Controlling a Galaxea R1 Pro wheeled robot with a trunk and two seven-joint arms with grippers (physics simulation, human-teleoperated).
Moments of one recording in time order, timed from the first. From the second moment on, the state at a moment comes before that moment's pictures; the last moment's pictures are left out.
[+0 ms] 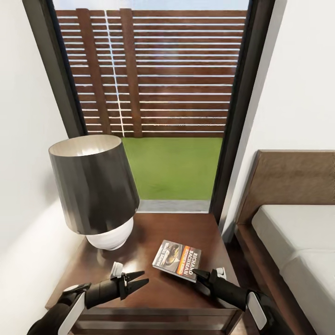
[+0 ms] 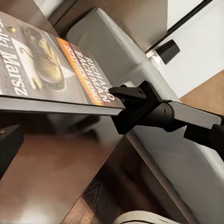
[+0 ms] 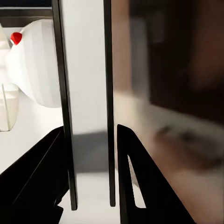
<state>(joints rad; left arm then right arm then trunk) -0.35 0.17 -0.16 -0.86 0.47 0.32 -1.19 -0.43 0.02 -0.38 -0.66 -0.33 0.88 0.96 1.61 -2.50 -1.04</state>
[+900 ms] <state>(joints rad) -0.36 0.17 -0.16 -0.86 0.47 0.32 -1.19 -0.43 0.02 -0.38 -0.66 -0.33 0.88 0.96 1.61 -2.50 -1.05</state>
